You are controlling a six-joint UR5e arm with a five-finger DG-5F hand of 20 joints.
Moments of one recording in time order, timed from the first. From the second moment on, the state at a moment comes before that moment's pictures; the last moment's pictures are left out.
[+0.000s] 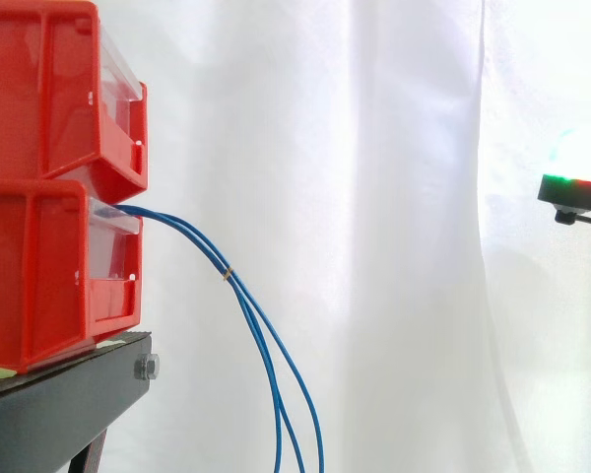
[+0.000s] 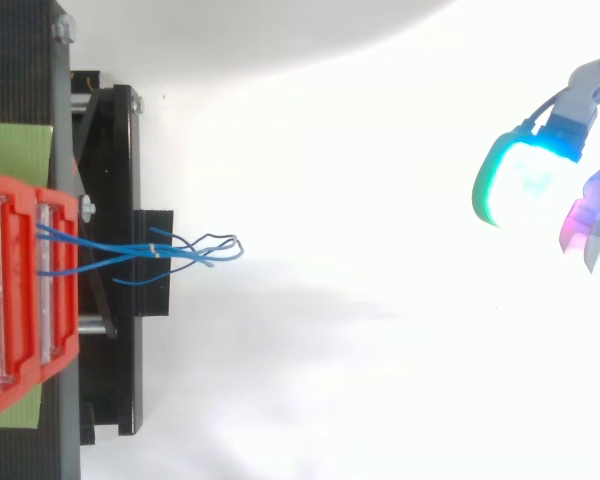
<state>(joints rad) 0.12 -1.81 -1.56 -3.11 -1.37 0.04</state>
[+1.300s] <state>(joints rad) 0.15 -1.94 -1.56 -2.80 -1.31 0.00</state>
